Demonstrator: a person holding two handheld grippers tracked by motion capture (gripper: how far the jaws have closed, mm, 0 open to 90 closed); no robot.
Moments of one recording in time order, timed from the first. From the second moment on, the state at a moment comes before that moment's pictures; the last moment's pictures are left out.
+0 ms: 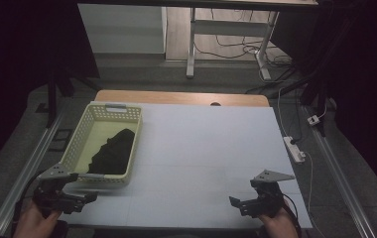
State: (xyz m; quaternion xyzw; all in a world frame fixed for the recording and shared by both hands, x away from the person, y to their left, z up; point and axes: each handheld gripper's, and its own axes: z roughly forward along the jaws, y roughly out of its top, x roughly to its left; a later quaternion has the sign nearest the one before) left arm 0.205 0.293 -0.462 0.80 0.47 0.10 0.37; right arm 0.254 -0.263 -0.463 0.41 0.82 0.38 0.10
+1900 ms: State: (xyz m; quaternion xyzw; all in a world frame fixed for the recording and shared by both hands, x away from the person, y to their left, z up) left arm 0.336 0.251 -0.470 0.85 0.45 0.07 0.27; right arm 0.255 -0.261 -0.464 0.41 0.83 0.37 0.10
